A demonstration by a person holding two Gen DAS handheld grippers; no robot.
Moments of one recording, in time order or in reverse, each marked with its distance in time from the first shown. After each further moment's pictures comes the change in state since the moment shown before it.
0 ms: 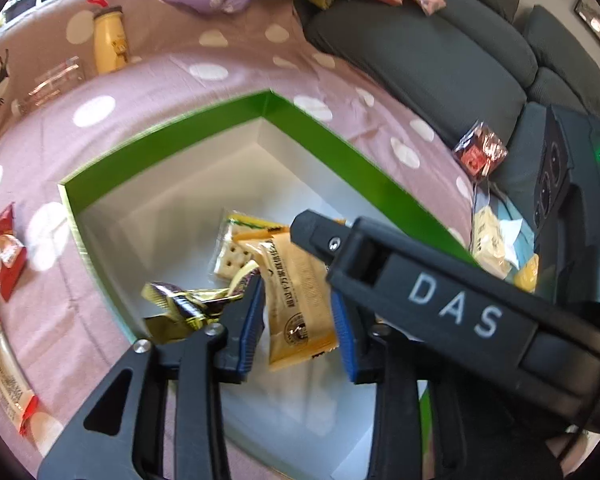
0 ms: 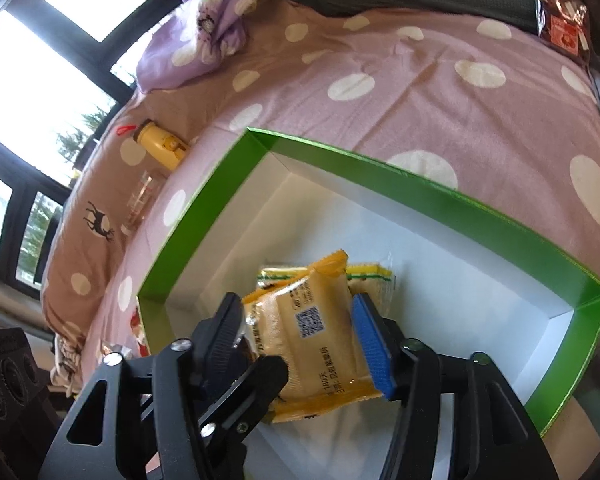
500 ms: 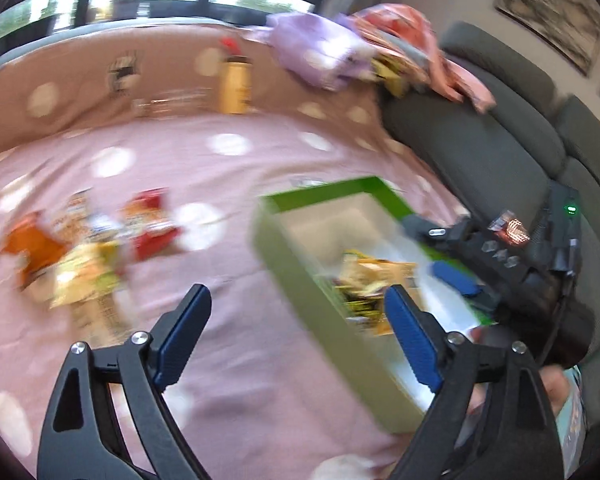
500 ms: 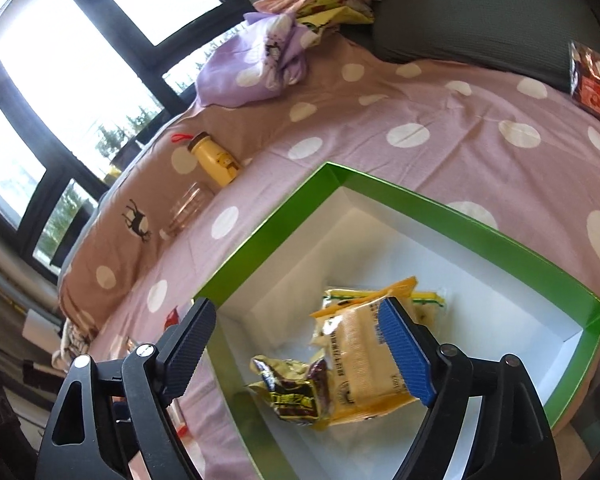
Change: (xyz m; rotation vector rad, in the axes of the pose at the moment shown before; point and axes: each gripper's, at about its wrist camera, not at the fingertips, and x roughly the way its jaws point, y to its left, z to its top) left arm -0.118 0.081 -0.053 -0.215 -0.255 0.175; right arm -0.019 0.048 -0.010 -0.140 -0.115 0.071
